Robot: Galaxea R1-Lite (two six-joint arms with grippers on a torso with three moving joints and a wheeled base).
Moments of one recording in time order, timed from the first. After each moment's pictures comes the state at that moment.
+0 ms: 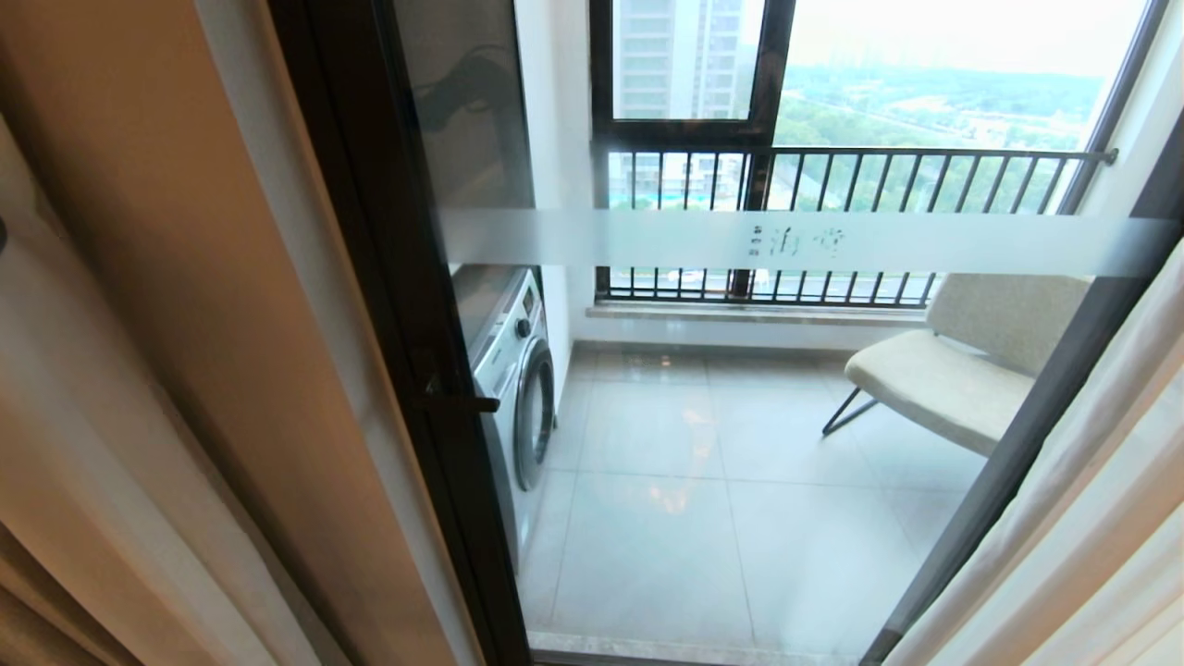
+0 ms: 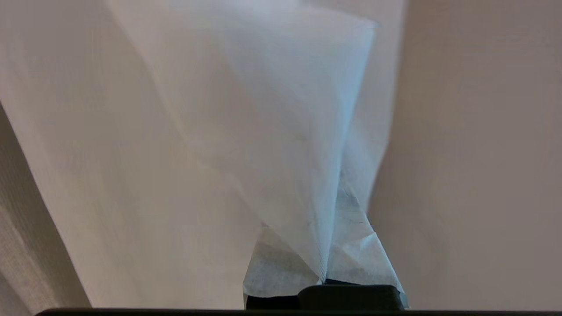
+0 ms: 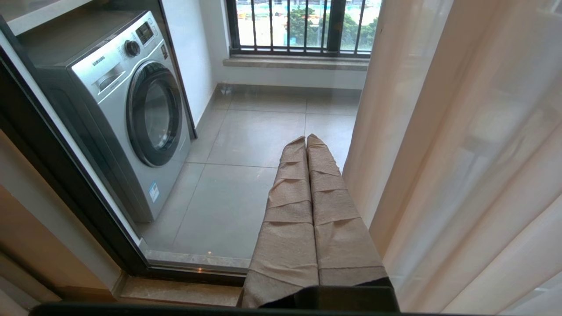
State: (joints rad) left arm 0.60 1.63 -1.10 -0.73 -0.12 -0.07; right arm 0.00 0.00 -0.01 0.03 0.00 0.00
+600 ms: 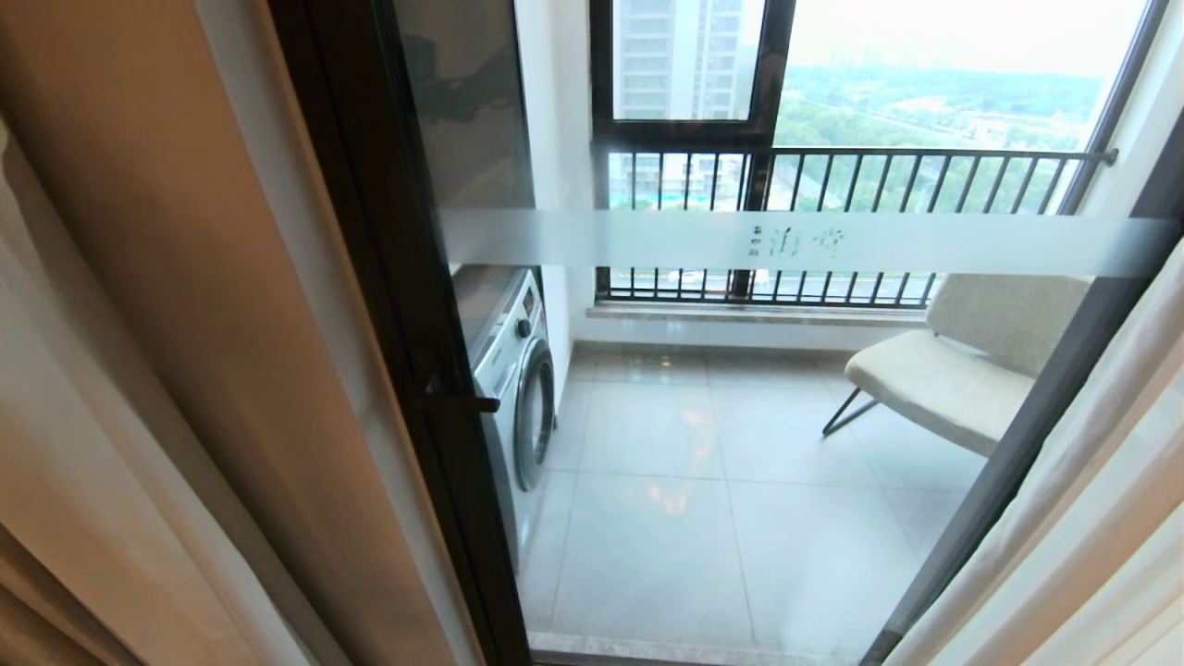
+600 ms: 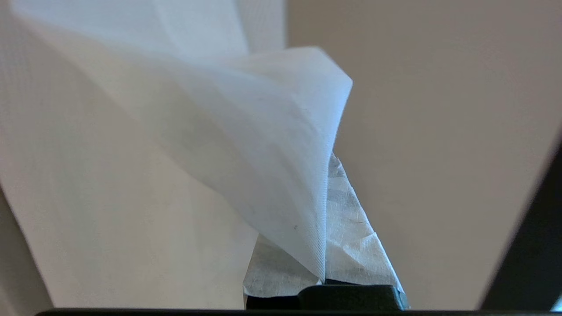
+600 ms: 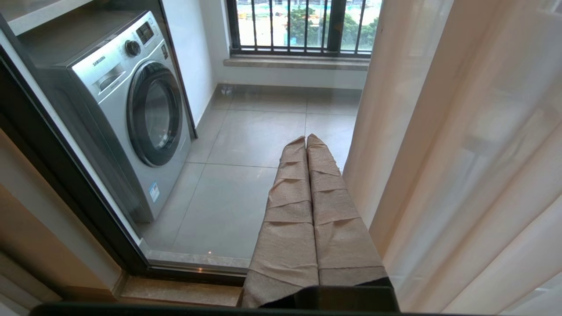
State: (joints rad) left arm 0.52 1.45 -0.99 -0.72 -0.19 -0.10; right arm 0.00 0.00 -0.01 0.03 0.00 0.00
